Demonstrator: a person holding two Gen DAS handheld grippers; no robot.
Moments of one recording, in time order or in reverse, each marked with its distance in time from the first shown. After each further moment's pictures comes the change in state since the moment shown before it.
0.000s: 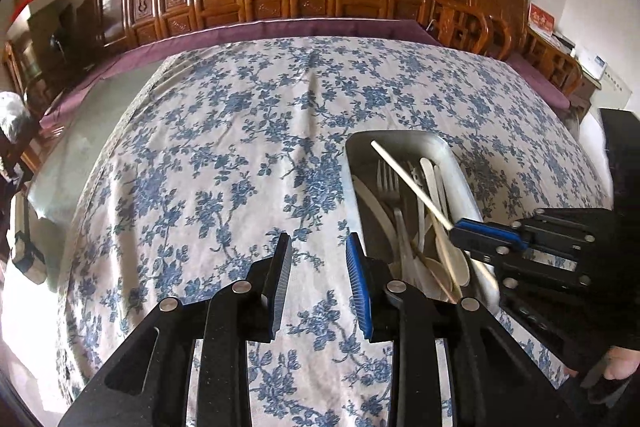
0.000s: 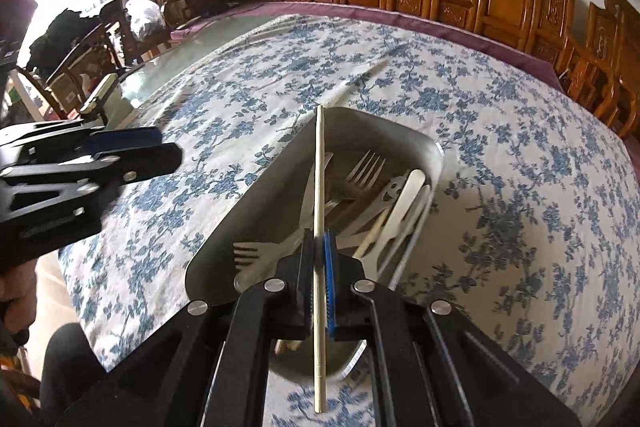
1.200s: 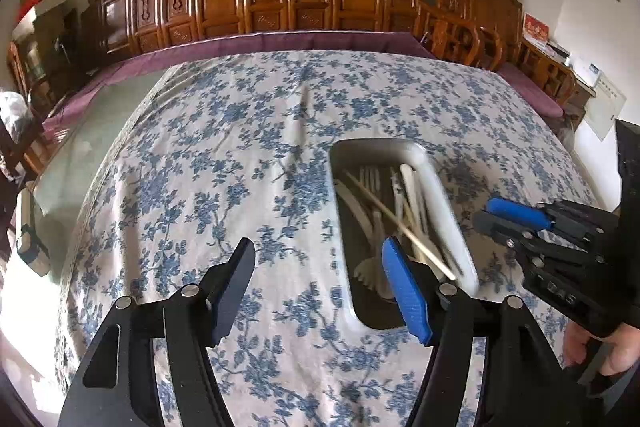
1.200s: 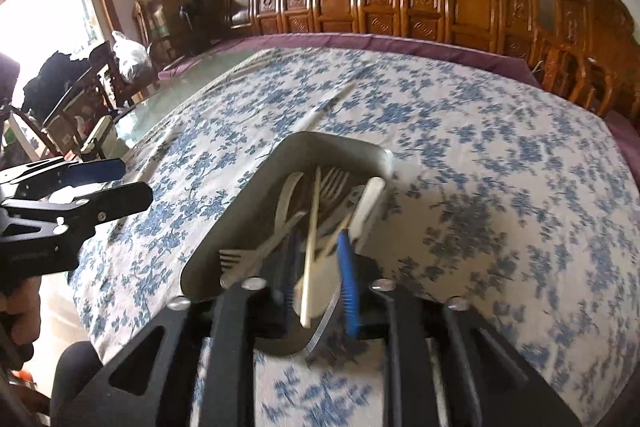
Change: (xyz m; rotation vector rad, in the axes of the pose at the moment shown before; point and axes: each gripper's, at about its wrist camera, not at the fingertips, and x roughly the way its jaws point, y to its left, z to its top) left arm -0.032 -0.022 -0.008 -0.007 -0.048 -0.008; right arm -0.062 -0.033 -0.028 0.091 -0.153 -0.019
